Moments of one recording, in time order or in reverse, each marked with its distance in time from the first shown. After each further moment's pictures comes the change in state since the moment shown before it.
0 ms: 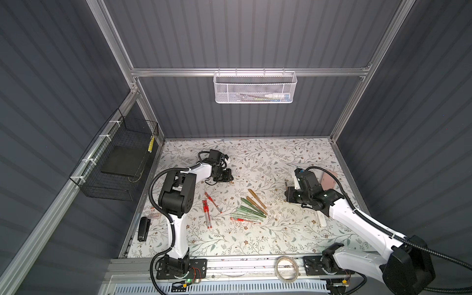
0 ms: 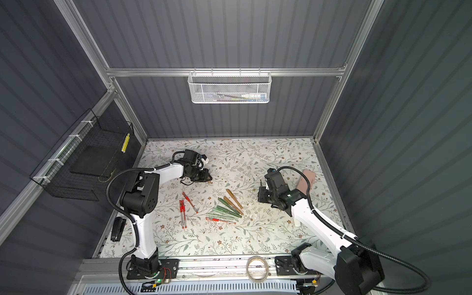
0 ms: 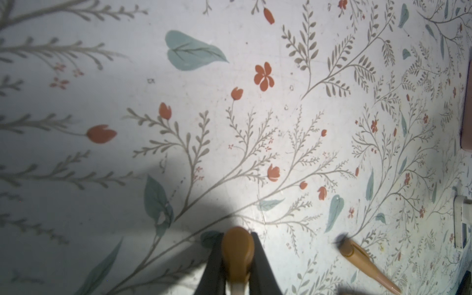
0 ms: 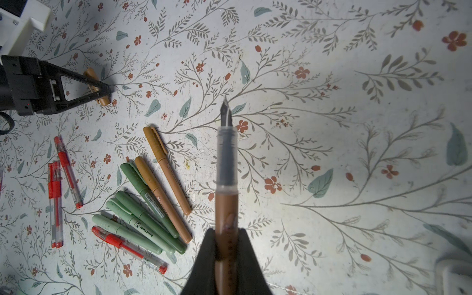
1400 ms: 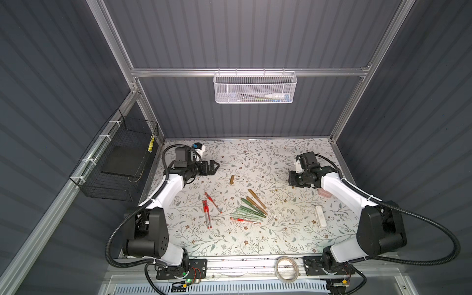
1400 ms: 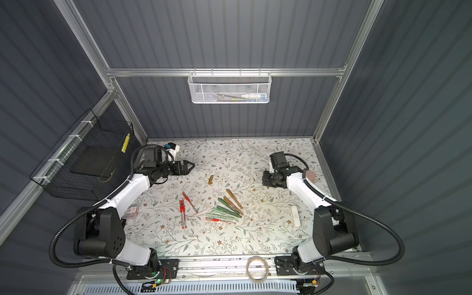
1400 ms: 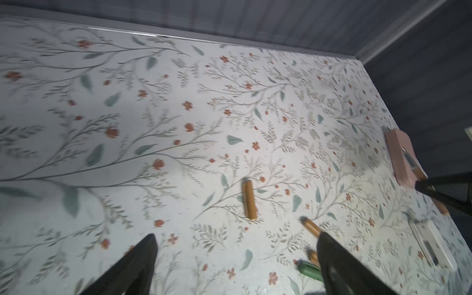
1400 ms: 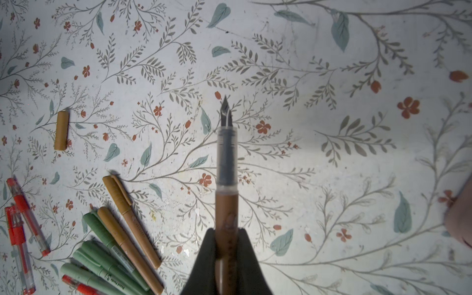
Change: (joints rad) left arm 0.278 -0.556 -0.307 0.136 0.035 0.043; right arm -0.218 0.397 0.322 -0.093 -0.087 -0.172
